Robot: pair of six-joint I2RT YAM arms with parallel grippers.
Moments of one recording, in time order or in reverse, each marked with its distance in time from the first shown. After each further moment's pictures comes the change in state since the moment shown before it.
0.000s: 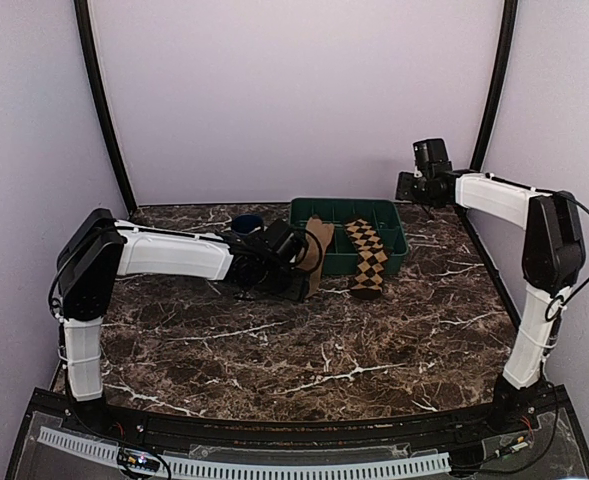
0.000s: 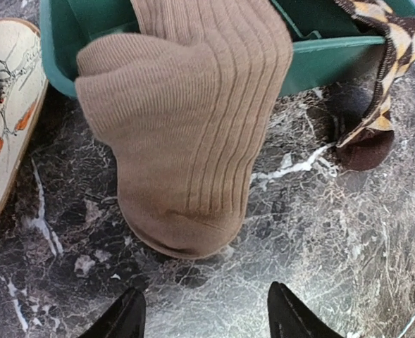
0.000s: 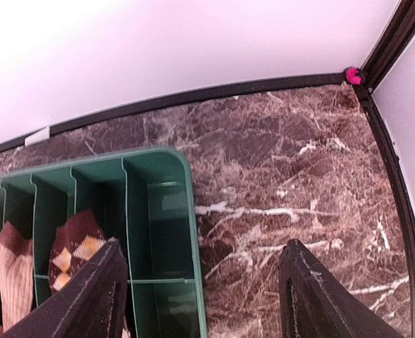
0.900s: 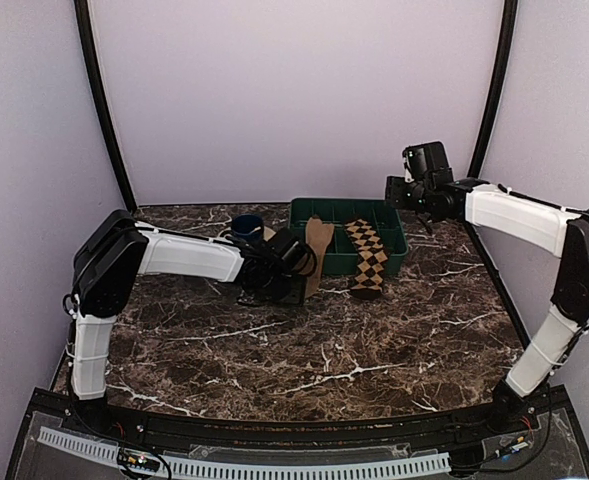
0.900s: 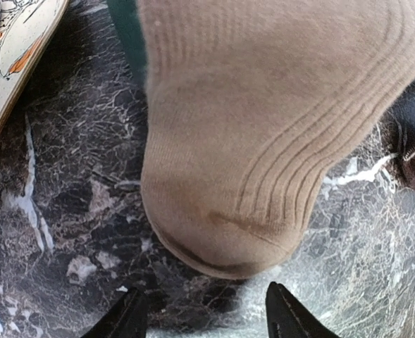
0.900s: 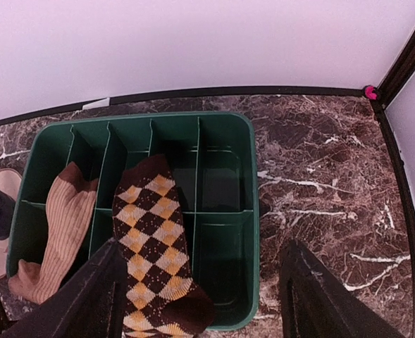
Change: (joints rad) left arm 0.024 0.114 0.059 -0.056 -0.006 -0.136; right arm 0.171 -0.253 -0.217 0.034 0.065 -0.019
